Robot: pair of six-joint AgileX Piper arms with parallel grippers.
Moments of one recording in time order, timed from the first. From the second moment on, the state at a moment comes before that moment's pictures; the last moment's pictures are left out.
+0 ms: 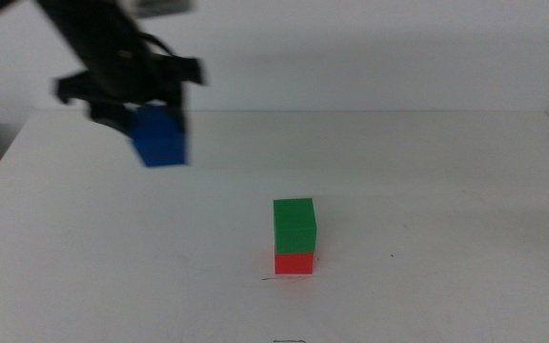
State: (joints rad) left arm -0.30 1.74 -1.71 -0.06 1.24 -0.34; right arm 0.57 0.50 -1.01 0.14 1.02 -0.20
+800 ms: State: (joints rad) left arm -0.68 1.90 -1.84 -0.04 1.24 -0.60; right arm 0.57 0.50 -1.01 0.14 1.02 -0.20
